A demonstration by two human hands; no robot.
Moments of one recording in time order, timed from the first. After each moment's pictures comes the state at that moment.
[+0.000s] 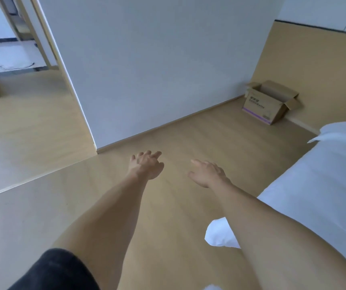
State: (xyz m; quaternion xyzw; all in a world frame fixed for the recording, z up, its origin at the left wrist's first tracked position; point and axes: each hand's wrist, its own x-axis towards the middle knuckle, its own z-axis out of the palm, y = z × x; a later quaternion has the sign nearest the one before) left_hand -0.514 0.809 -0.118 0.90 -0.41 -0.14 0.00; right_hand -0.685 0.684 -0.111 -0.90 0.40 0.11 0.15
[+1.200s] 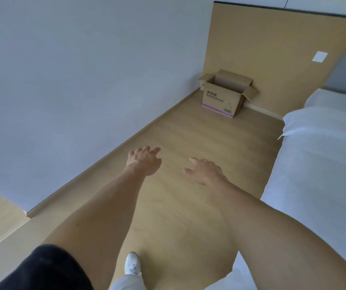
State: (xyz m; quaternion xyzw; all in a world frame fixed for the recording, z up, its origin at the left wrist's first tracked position) left_hand -0.378 0.349 -0.128 0.82 -0.55 -0.14 -0.04; right_hand -0.573 0.278 -0.142 -0.82 0.54 0.10 0.19
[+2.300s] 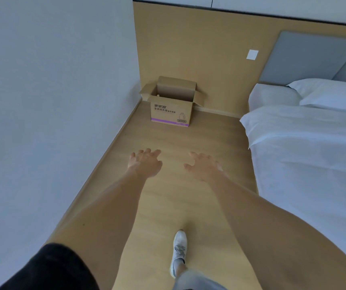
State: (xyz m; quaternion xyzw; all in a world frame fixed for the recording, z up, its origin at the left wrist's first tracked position) left_hand -0.241 -0.104 -0.156 0.67 -0.72 -0.13 -0.07; right_hand -0.443 -0.089 -0.137 -0.68 0.70 0.06 0.20
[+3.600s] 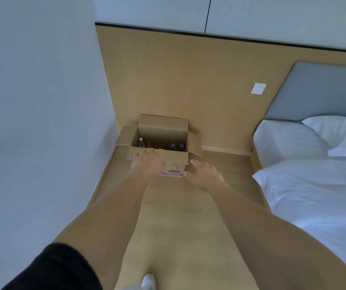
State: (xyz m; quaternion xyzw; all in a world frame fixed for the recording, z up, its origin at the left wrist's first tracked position) left_hand -0.256 -0.774 -0.134 0.62 -0.78 -0.11 -0.02; right_hand -0.448 -0.715 -0.137 -0.63 0.75 0.01 0.19
